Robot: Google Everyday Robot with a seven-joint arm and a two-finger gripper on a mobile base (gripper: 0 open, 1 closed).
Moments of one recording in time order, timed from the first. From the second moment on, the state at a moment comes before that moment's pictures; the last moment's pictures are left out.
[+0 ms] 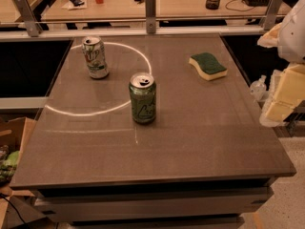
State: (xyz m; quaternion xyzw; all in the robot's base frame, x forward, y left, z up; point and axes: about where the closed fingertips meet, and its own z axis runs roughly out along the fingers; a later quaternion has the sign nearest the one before) arm 0.438 -0.217 0.976 -0.60 0.78 -0.03 0.16
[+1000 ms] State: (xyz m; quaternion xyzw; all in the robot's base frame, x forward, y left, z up) arm 0.462 -0.244 0.974 -0.53 0.82 -0.05 0.19
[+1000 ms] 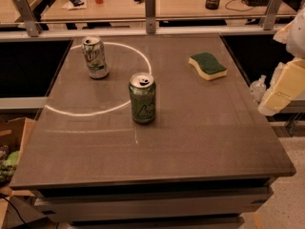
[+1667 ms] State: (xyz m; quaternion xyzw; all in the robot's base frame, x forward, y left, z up) arm 0.516 -0.306 0.958 -0.41 0.87 -0.06 0.26
